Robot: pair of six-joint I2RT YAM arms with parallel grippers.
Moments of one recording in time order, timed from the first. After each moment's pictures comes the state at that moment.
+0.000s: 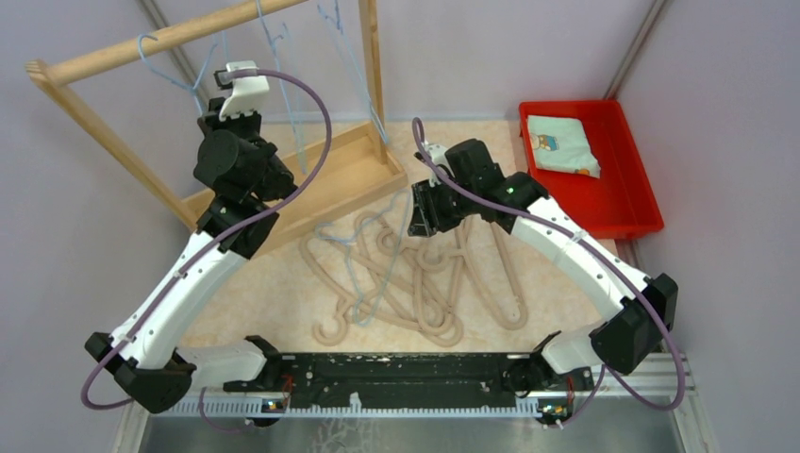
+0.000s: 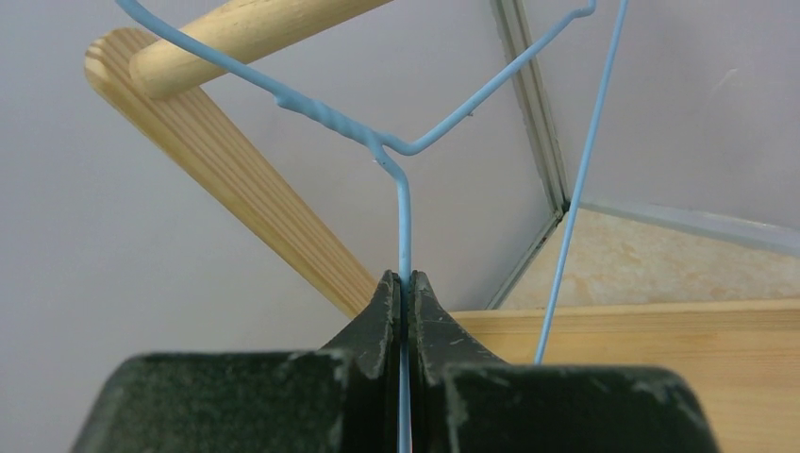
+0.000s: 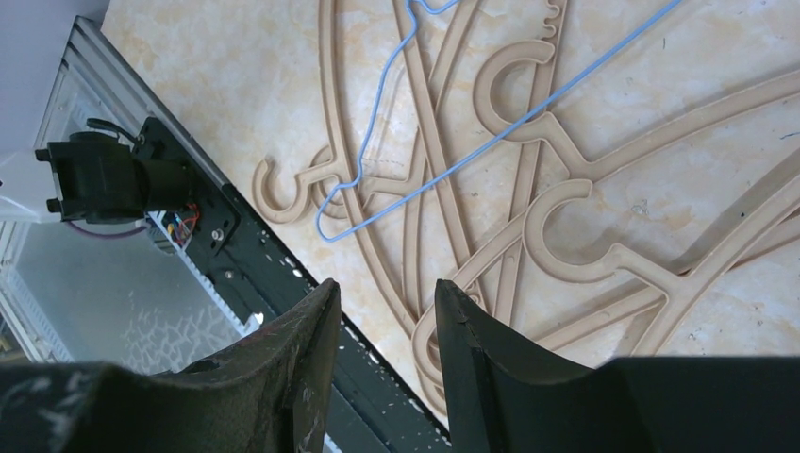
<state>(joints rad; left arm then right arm) -0.65 1.17 1.41 0.23 -1.33 0.83 0.67 1.38 1.39 -0.77 -0.35 0.26</state>
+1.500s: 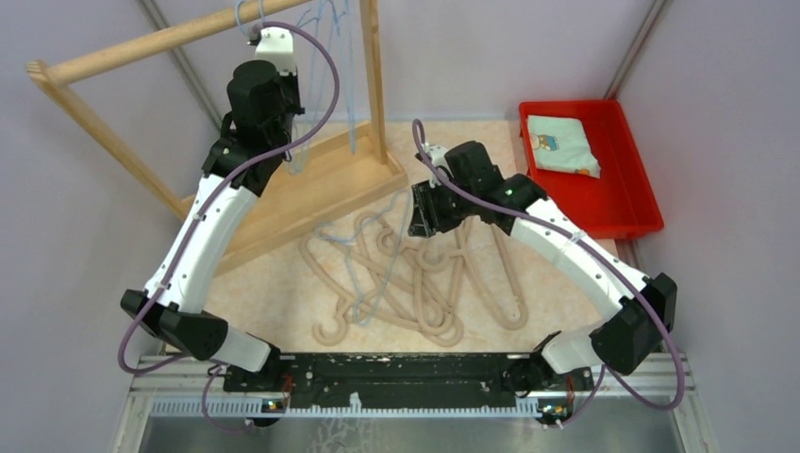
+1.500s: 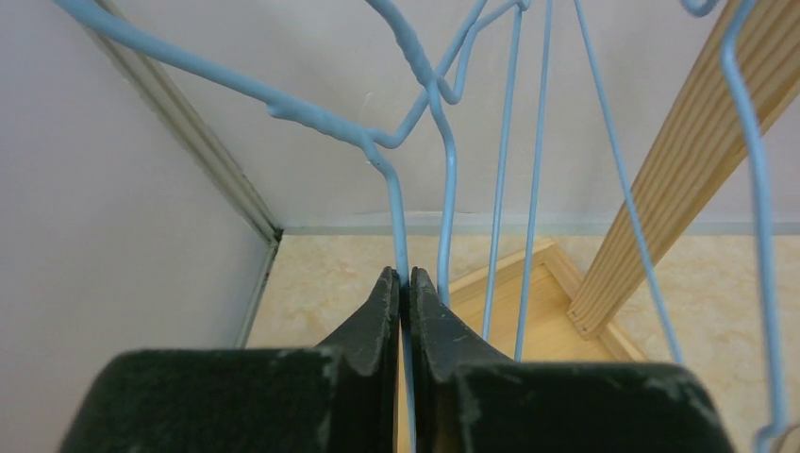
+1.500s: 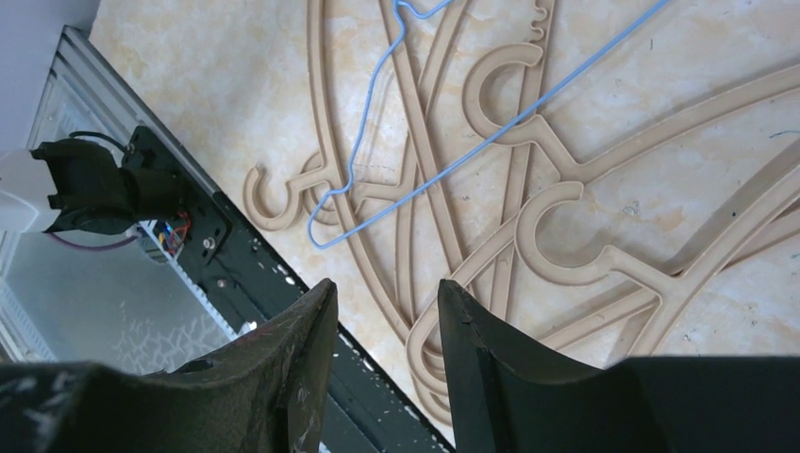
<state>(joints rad) -0.44 1.48 1.77 -0.36 -0.56 0.11 0.67 1.38 1.37 -0.75 -0.33 0.27</state>
